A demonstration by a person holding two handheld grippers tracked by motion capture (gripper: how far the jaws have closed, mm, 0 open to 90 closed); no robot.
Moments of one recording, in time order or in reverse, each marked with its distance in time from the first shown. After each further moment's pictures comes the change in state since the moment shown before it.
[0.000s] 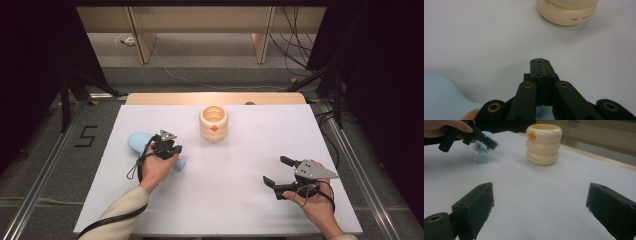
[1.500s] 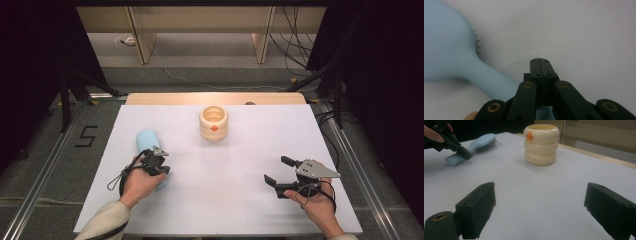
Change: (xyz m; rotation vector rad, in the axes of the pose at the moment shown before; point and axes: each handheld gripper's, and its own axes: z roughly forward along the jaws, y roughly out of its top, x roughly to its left) left arm 0.009 -0.040 -0.045 0.260 -0.020 0.113; right arm -0.002 -0.001 -0.002 0.000 -0.005 0.030
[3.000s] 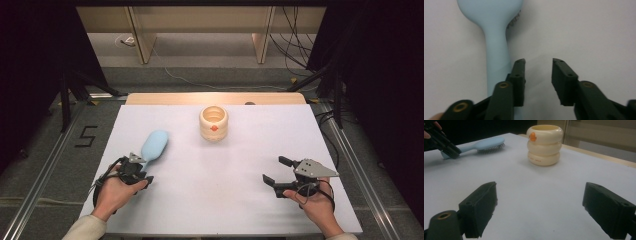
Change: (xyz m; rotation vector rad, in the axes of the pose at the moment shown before) left arm 0.028 -0.032 -0.033 -0.037 0.029 -0.060; right arm 0.001 0.001 0.003 -0.008 0.023 0.007
